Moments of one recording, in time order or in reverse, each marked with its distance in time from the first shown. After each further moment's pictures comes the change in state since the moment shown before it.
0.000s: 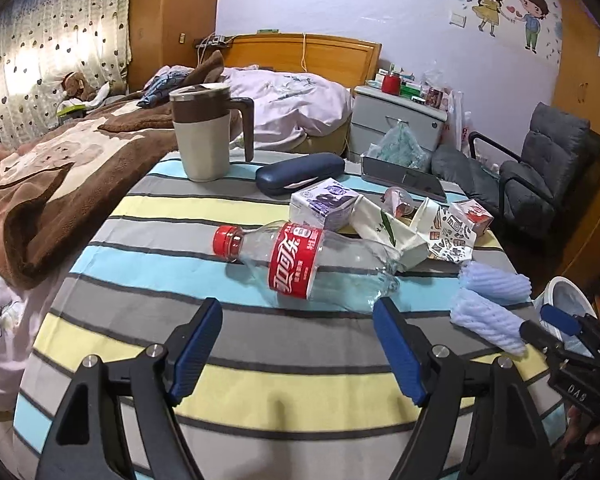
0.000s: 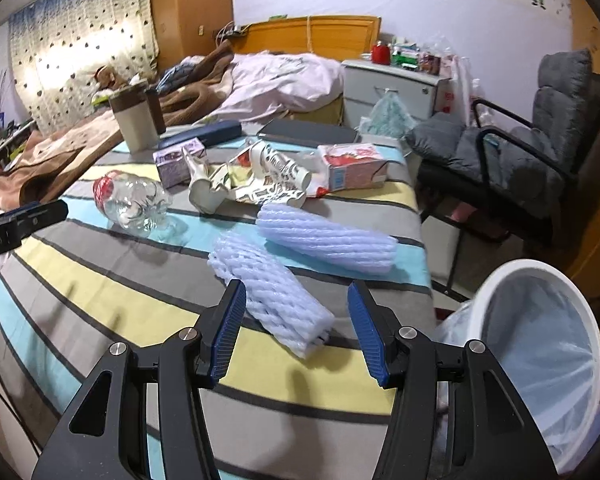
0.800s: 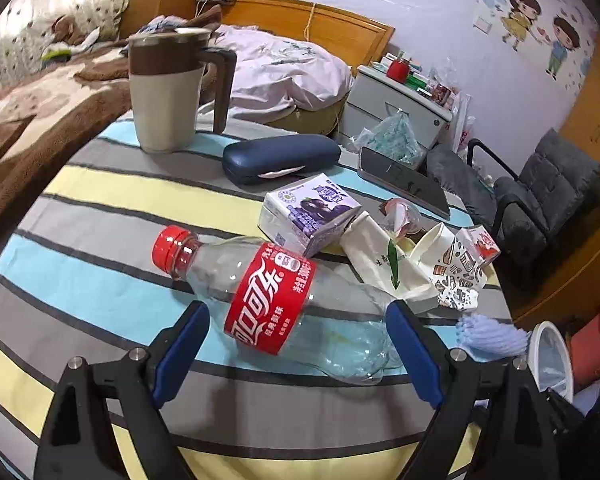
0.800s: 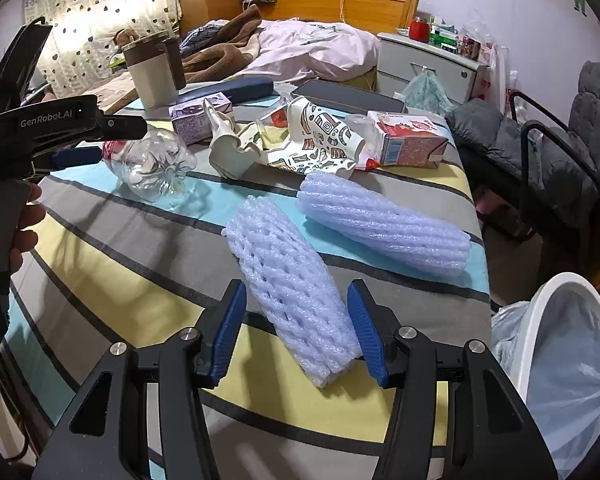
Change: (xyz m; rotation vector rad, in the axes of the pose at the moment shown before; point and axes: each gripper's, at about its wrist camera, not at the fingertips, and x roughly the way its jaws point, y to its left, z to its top) left arm 0.070 0.004 0.032 -0.127 0.116 -0.114; right arm 0.023 0.015 0.001 -0.068 0.097 0.038
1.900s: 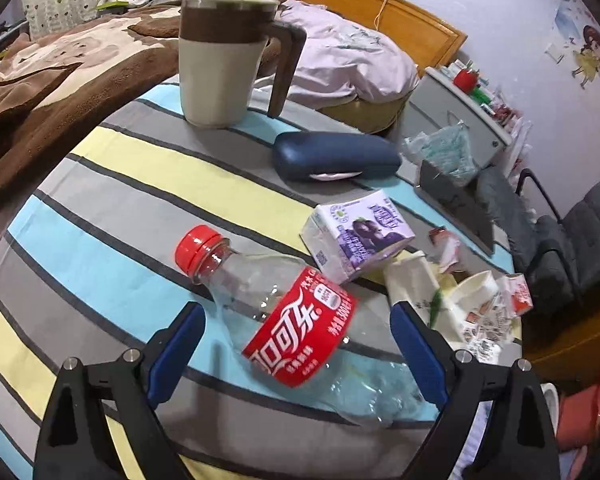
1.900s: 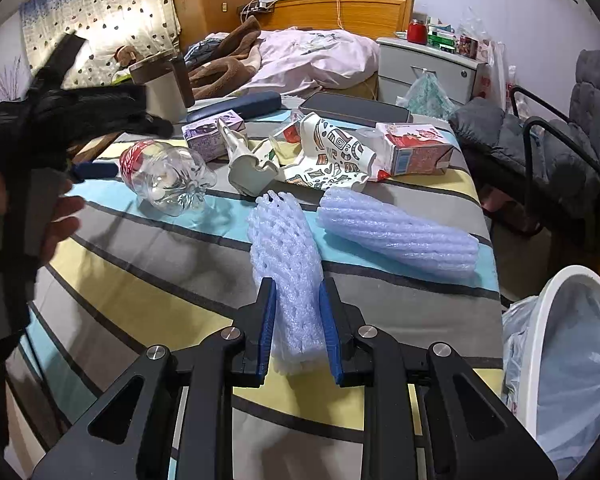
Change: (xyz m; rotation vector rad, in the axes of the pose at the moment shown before) left arm 0.028 0.012 0.024 -0.214 0.084 0.127; right arm -0.005 0.004 0.004 0.057 -0.032 0.053
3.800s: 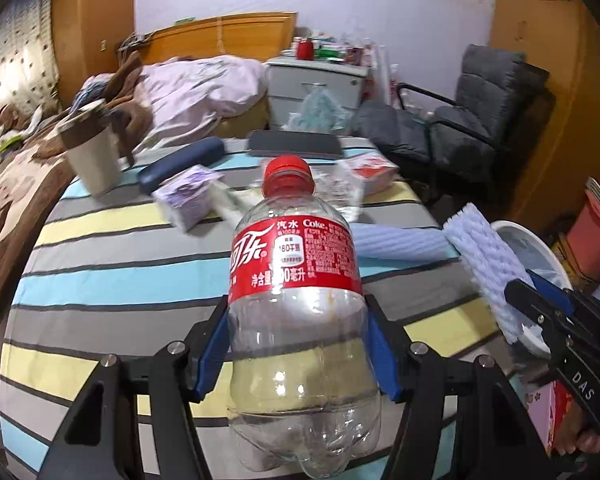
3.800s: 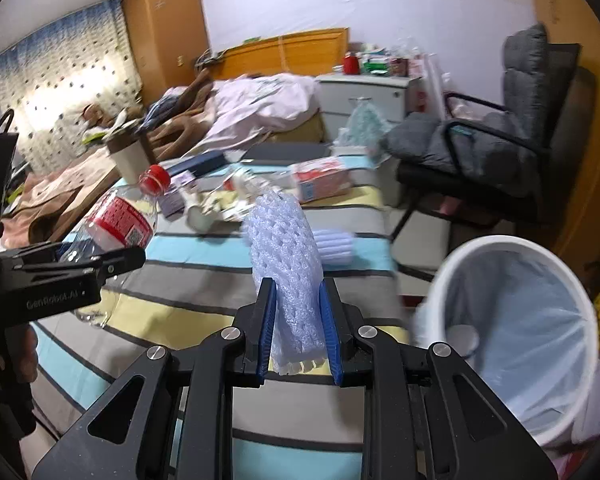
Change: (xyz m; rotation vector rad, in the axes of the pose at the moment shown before) left arm -0.092 -0.098 -0.119 0.539 -0.104 -0.131; right arm -0.072 -0.050 -0.024 0.160 -0.168 -0.112
